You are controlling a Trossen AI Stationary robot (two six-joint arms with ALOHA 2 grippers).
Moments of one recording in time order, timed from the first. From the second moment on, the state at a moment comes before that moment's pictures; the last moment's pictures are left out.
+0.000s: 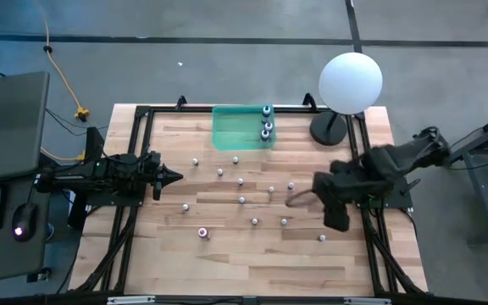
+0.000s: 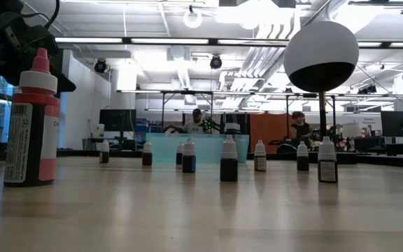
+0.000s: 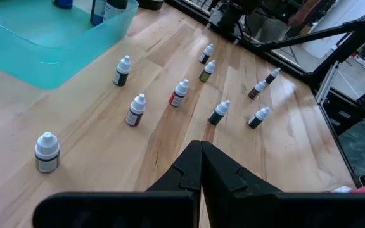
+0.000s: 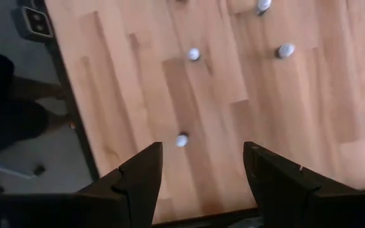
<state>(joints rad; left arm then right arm) 0.00 0.01 0.17 -0.47 -0.09 -0.48 0.43 1.42 1.68 -1.55 0.01 0.73</state>
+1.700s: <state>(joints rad) 0.00 0.01 0.17 -0.47 -0.09 -0.48 0.82 1.26 0.67 -0.61 0.17 1.06</state>
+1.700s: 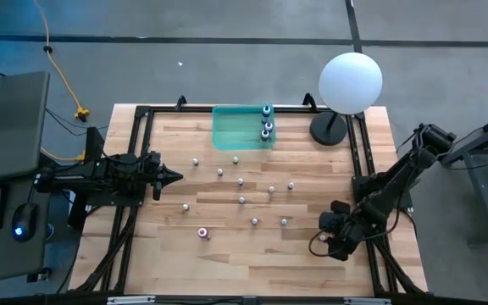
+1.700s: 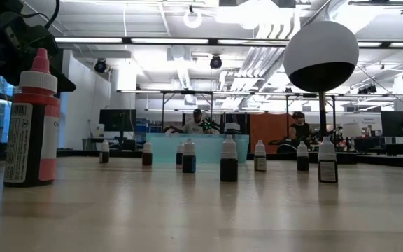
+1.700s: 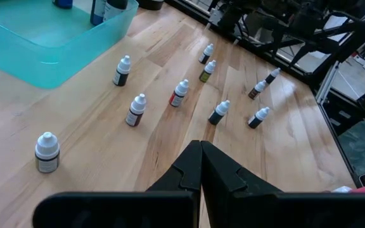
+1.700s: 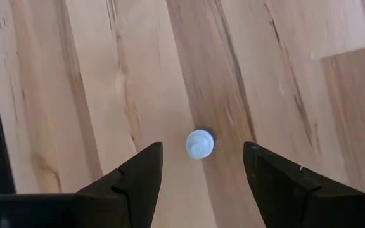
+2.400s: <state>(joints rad) 0.00 0.01 0.17 -0.47 -0.09 -0.48 0.78 1.36 0.67 -0.56 0.10 0.98</state>
